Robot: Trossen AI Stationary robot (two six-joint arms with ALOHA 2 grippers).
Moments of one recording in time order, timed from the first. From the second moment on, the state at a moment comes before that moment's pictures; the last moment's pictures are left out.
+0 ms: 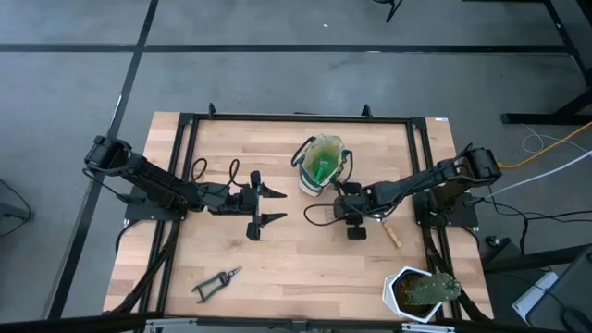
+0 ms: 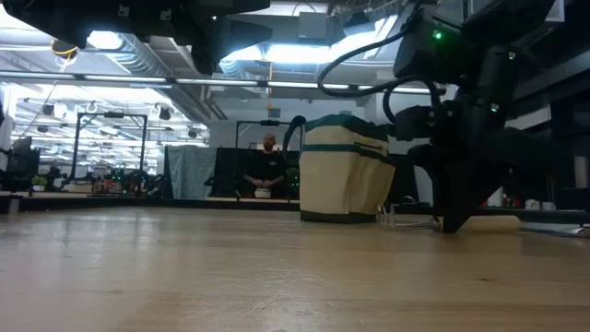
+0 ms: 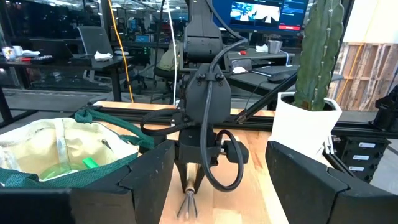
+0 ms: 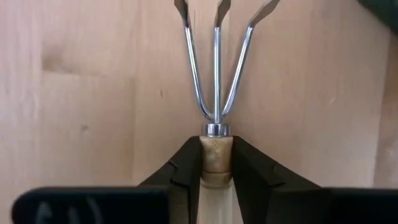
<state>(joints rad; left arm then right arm) -0.25 1.34 0.50 0.83 -0.33 -0.07 0.18 1.62 0.77 -0.41 0.08 0.09</state>
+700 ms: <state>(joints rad) -0.25 1.34 0.50 0.83 -0.33 -0.07 0.27 1.78 0.77 0.10 -0.04 0.17</state>
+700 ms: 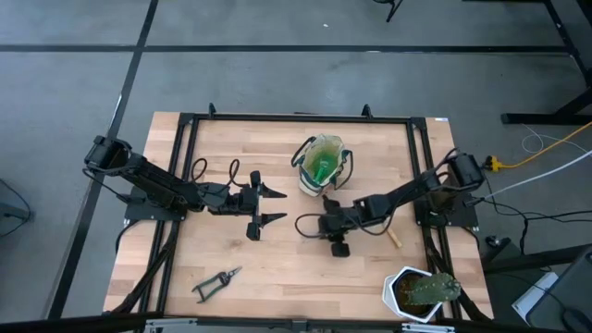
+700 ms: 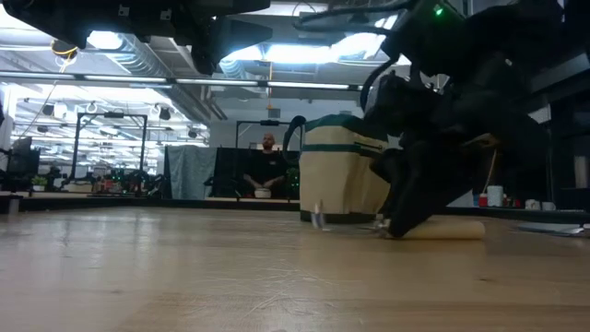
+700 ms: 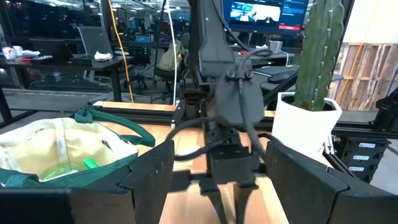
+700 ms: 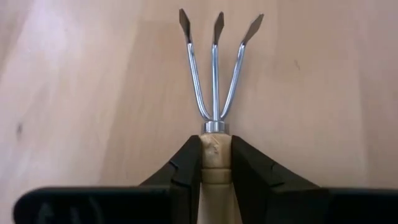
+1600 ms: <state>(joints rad) -0.25 1.34 0.50 0.83 -0.32 -0.07 0.38 1.82 0.77 0.49 -0.04 0.19</state>
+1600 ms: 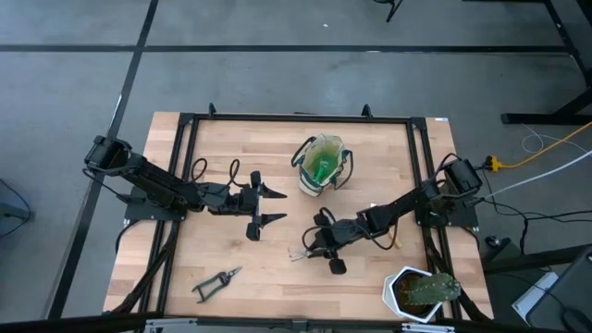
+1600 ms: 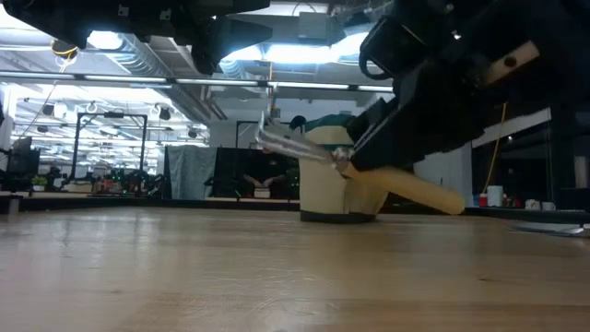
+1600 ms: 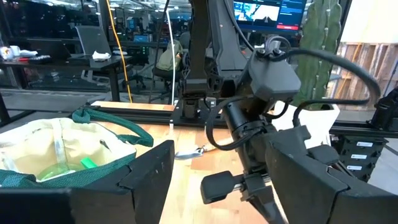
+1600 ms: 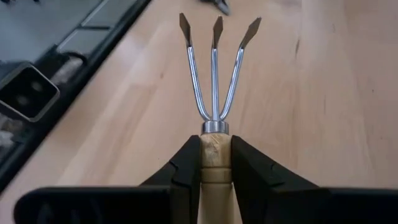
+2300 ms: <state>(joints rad) -0.25 1.34 0.50 0.83 -0.32 -0.07 0.40 1.82 0.77 0.77 -0.04 0.27</state>
